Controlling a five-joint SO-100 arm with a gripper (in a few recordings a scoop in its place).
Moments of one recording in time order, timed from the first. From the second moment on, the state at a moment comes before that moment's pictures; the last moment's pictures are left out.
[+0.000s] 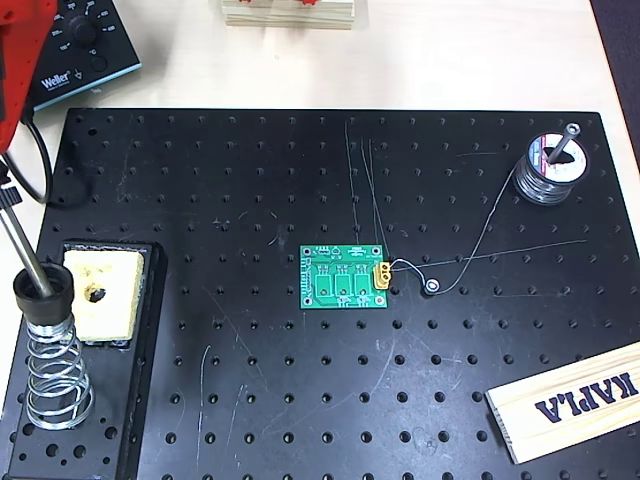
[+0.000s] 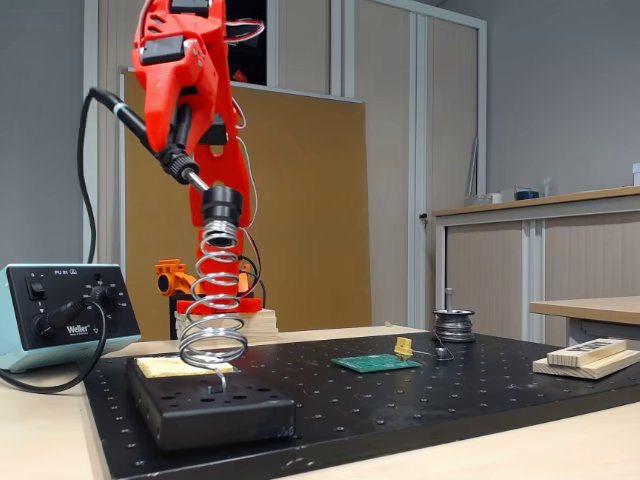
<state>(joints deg) 13.4 57.1 25.4 93.0 4.3</state>
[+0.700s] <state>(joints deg) 12.9 50.6 17.1 88.1 -14.1</state>
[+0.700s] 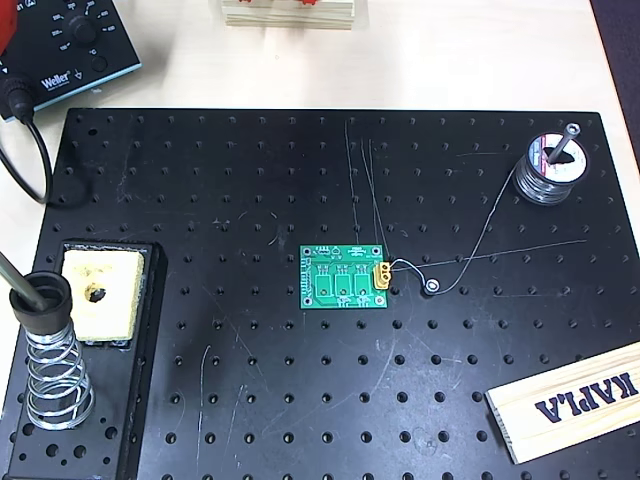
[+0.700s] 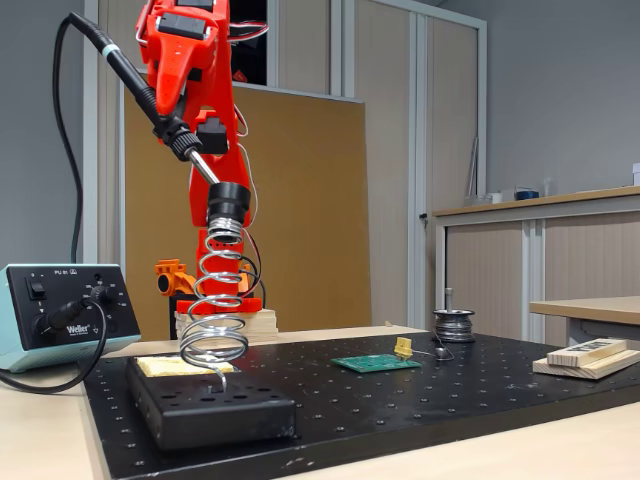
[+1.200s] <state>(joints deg) 13.7 59.8 39.0 84.2 -7.9</state>
